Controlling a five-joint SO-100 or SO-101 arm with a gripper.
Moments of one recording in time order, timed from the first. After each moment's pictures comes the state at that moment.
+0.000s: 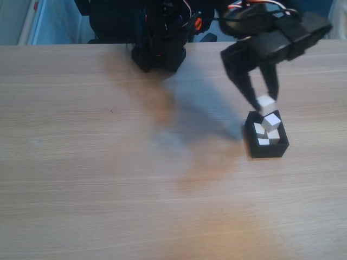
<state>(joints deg) -37.4 116.0 108.9 47.6 -72.2</state>
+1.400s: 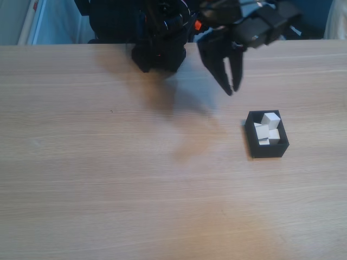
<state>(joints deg) -36.6 149.1 138.3 55.4 -85.6</state>
